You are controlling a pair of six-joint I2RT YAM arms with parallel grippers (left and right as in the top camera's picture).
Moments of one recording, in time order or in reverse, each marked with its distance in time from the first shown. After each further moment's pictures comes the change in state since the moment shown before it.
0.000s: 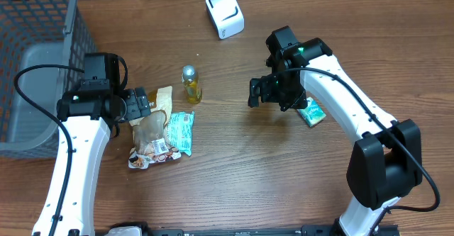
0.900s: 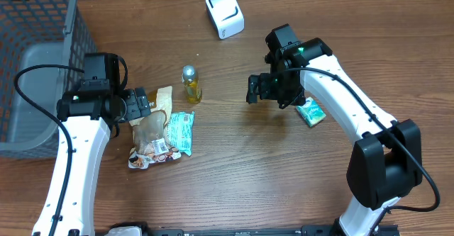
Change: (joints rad) left arm 0.000 0.000 0.000 0.000 0.000 0.000; right arm 0.000 0.000 0.000 0.047 -0.006 0.002
